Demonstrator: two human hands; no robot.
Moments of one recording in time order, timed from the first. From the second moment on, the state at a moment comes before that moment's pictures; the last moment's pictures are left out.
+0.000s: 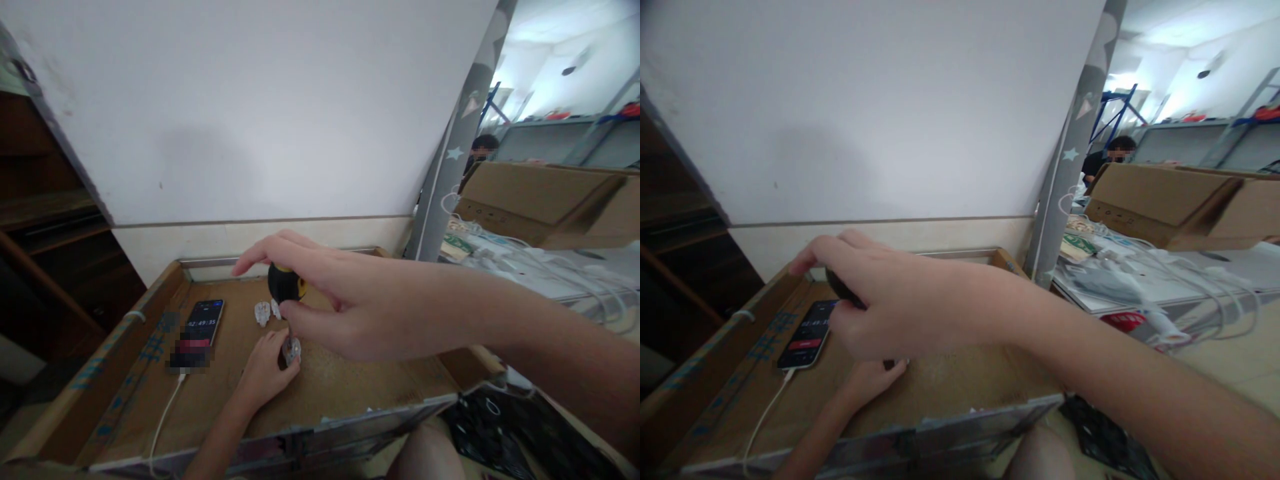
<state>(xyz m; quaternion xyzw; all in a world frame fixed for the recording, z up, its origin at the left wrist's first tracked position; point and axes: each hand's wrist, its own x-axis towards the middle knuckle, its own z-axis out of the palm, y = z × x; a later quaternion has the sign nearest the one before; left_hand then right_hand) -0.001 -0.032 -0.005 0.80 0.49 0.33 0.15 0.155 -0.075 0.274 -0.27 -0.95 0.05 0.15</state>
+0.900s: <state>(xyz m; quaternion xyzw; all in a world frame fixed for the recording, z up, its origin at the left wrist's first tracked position) -0.001 -0.030 -0.005 0.80 0.48 0.32 0.15 0.150 -0.075 0.268 -0.41 -0.89 -0.14 0.16</state>
